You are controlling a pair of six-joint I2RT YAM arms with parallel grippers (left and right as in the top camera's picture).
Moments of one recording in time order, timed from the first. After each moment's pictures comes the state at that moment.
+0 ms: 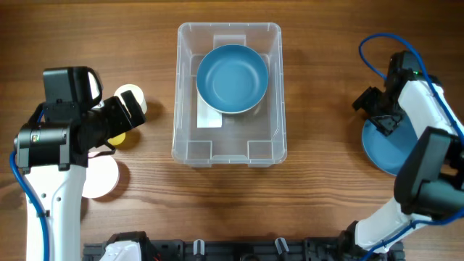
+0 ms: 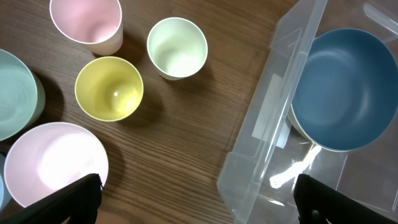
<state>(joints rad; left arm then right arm) 0.07 1.19 1.31 -1.17 0.04 -0.38 -0.27 1.88 1.24 -0.82 0.03 0.53</state>
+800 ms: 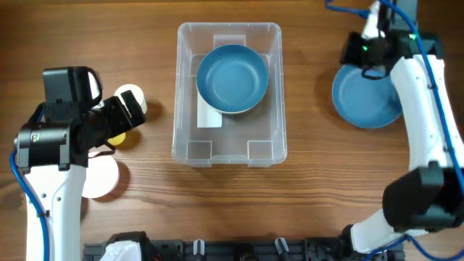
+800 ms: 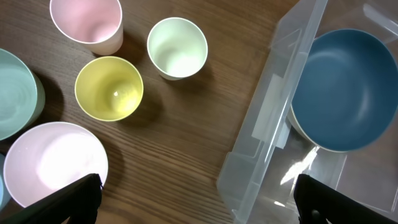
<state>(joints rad) 0.07 1.19 1.31 -1.17 0.04 -0.38 0.00 1.75 1.69 -0.94 -0.08 0.17</state>
